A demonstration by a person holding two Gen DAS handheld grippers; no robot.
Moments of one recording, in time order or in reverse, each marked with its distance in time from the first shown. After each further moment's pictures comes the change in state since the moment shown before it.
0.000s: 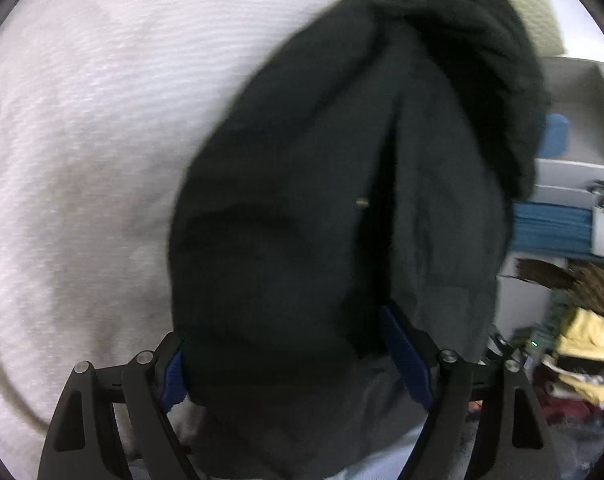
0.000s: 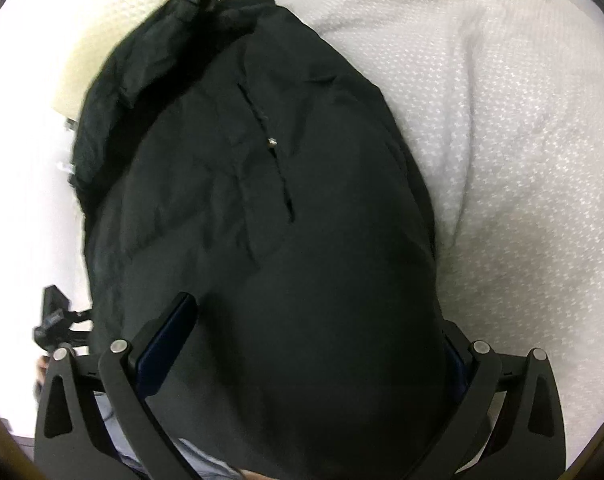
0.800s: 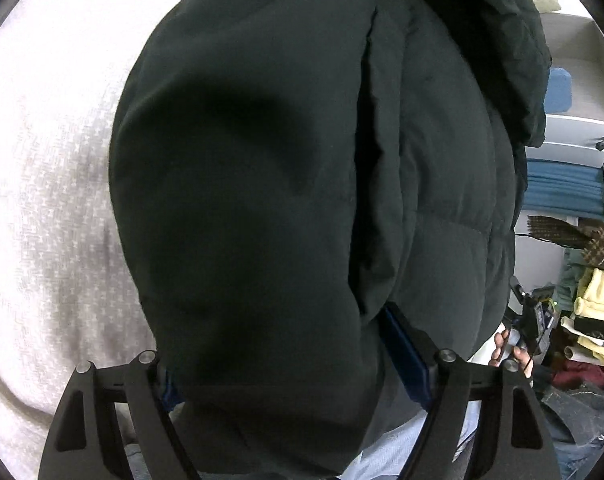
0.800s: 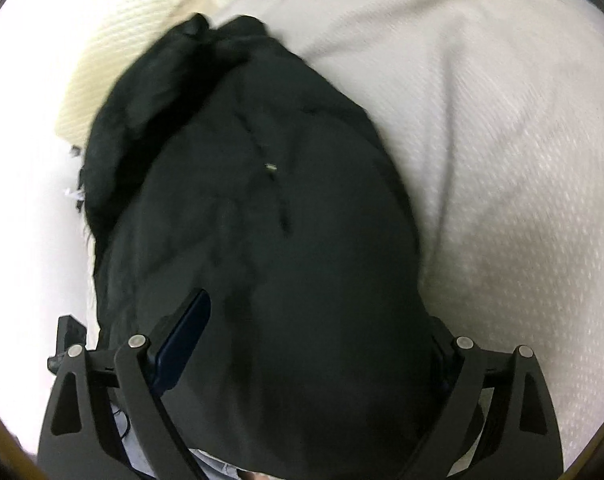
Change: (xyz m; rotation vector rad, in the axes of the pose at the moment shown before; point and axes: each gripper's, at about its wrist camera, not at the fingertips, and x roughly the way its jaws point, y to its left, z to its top) left arm 0.020 -0.017 -0.028 0.072 0.119 0.078; right arm -0.008 -0.011 -0.005 0.068 -0.057 -0.008
